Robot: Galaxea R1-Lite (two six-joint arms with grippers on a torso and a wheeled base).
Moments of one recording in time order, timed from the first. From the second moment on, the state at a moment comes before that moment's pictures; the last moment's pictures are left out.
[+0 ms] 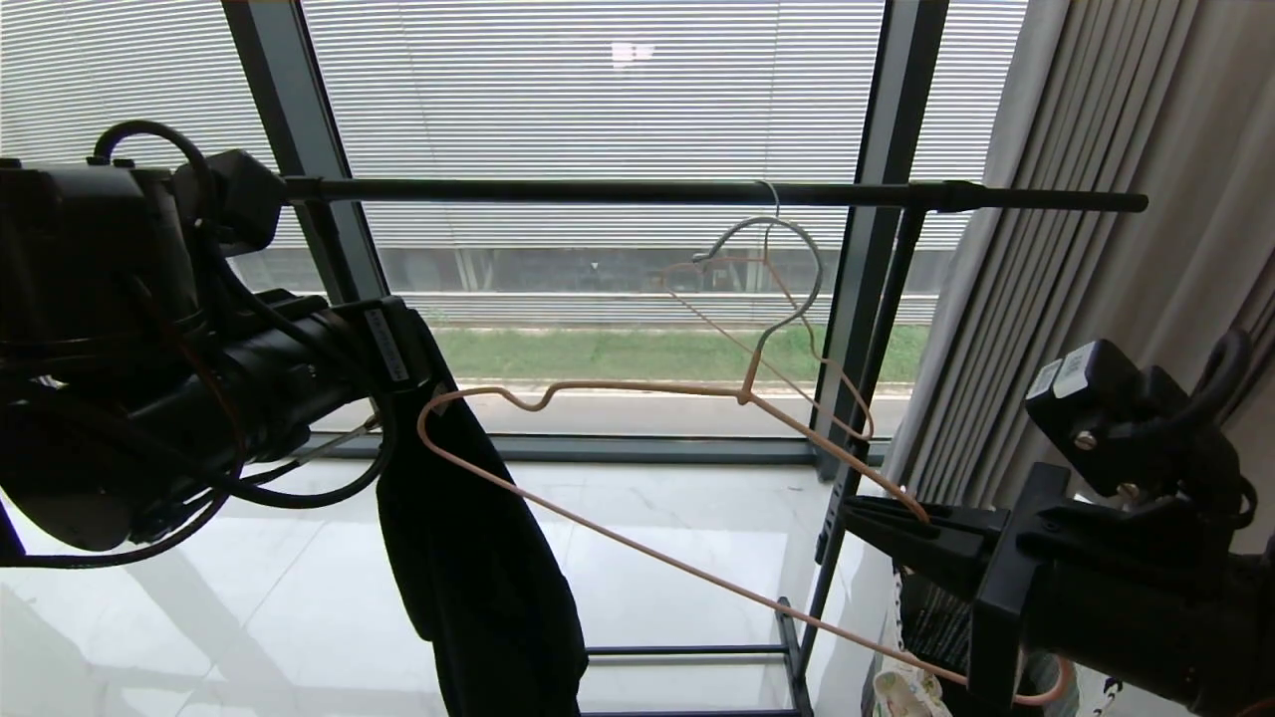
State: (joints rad) left arm -0.45 1.40 -0.87 -0.34 0.33 -0.21; right arm 0.99 1.33 -0.63 -0.48 -0.08 0.07
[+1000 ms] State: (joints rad) left arm -0.51 1.37 -0.87 -0.34 0.36 -0.22; right arm 0.98 1.46 -0.71 -0.57 -0.14 0.11
